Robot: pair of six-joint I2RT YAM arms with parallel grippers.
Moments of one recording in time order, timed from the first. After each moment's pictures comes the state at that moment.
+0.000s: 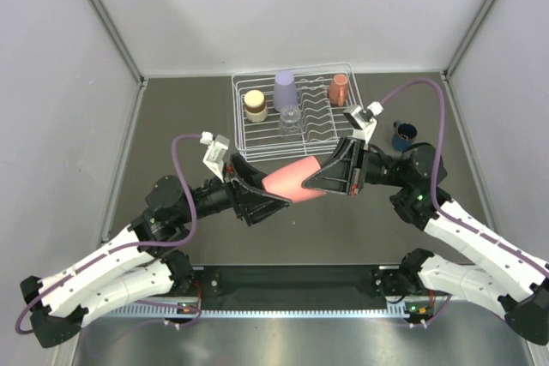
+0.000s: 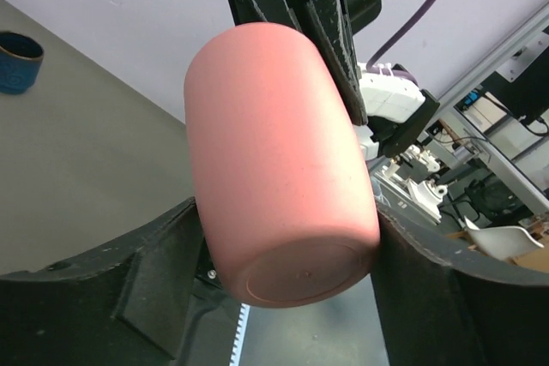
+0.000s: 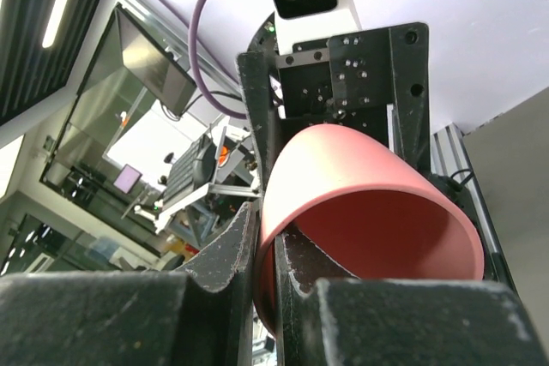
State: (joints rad) left arm -0.95 0.68 0.71 0.22 0.36 -0.76; right arm 0.73 0.89 0.78 0.56 -0.81 1.21
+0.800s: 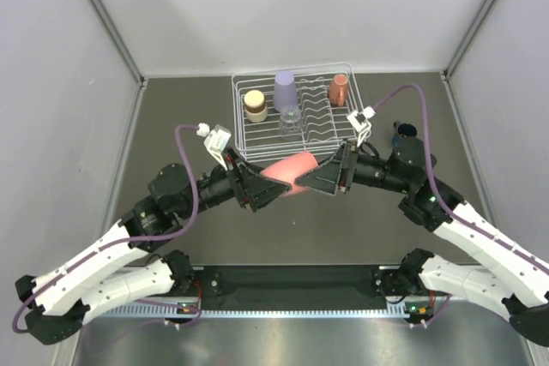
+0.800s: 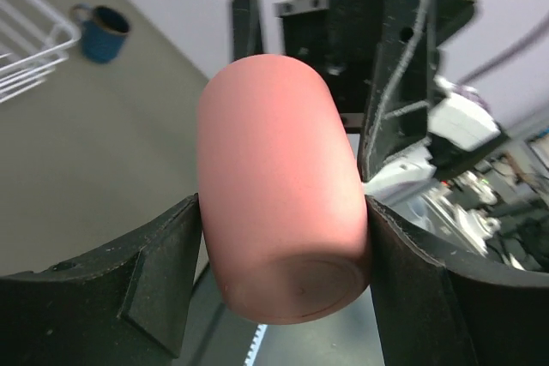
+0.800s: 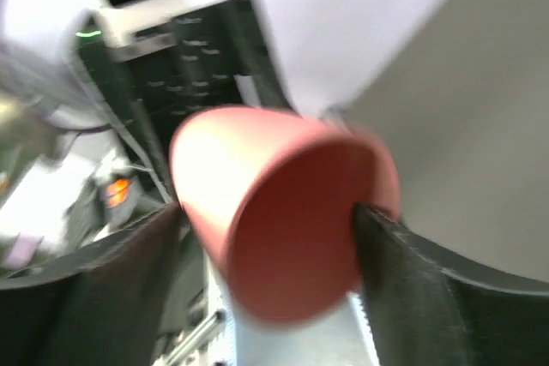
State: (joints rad) left arm -0.95 0.70 0.82 -0.01 0.21 -0.74; right arm 0.77 0.86 0.84 0.11 -0.58 0.96
